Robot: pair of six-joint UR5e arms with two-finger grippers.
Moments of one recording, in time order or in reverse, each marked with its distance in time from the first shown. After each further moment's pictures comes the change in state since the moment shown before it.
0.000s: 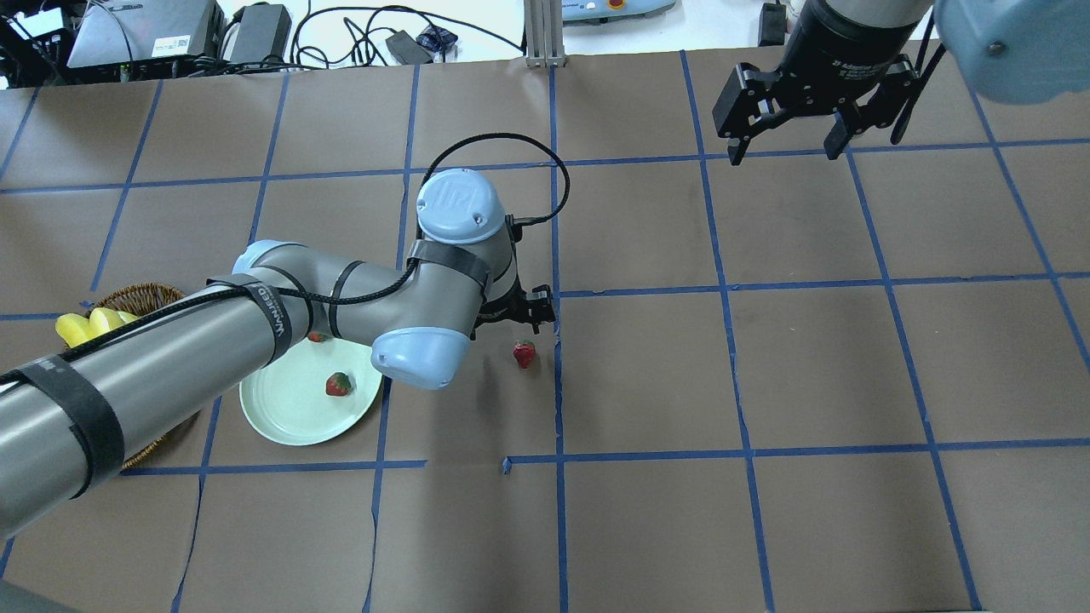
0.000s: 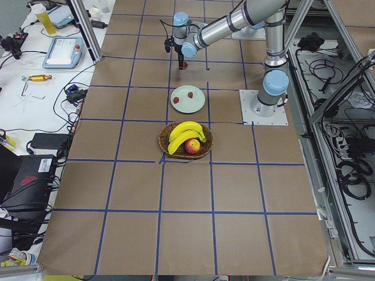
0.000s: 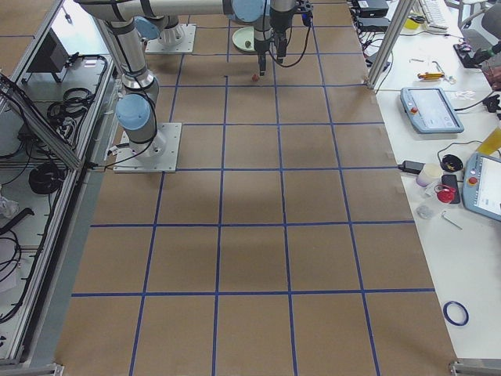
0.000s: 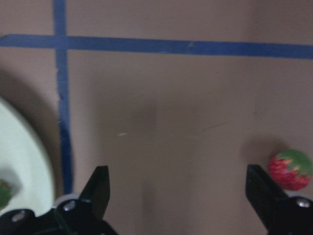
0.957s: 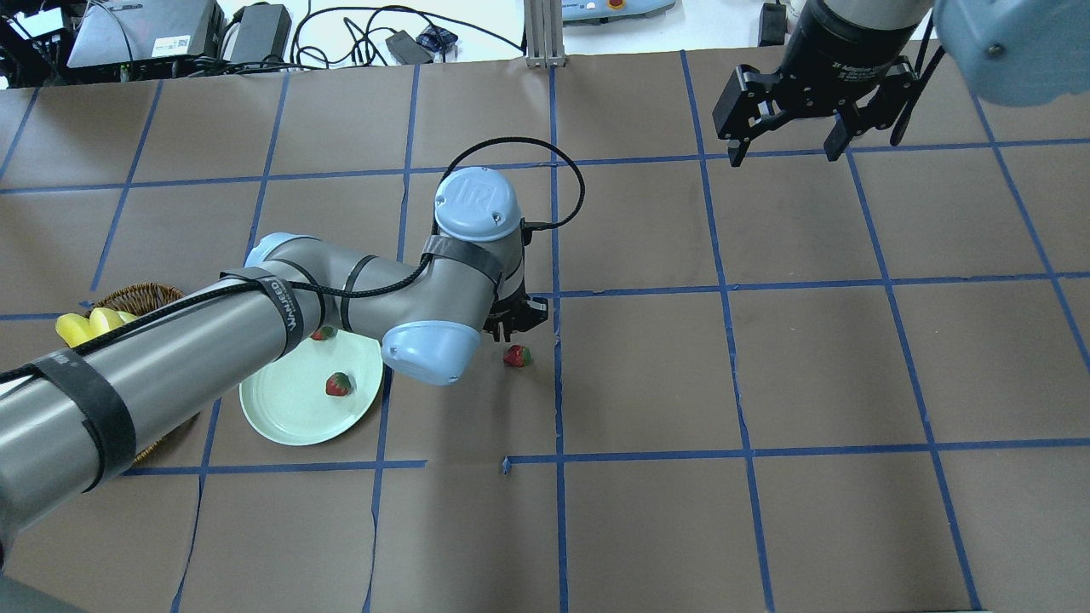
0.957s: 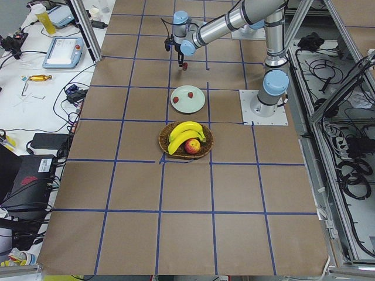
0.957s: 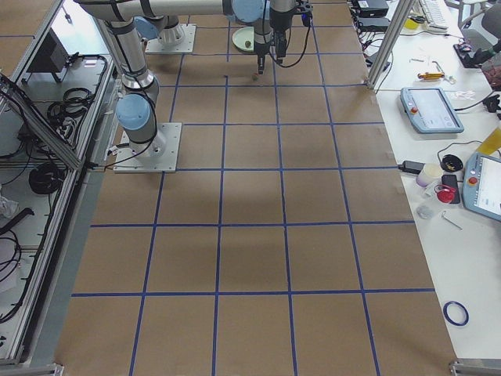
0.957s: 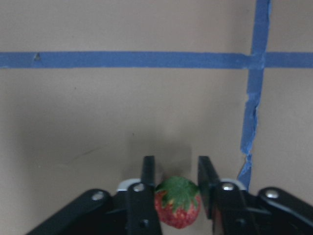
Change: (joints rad) left arm 0.023 0.018 0.029 -0.113 0.083 0.090; right arm 0.000 -0.001 0.003 -0.001 -0.001 -0.001
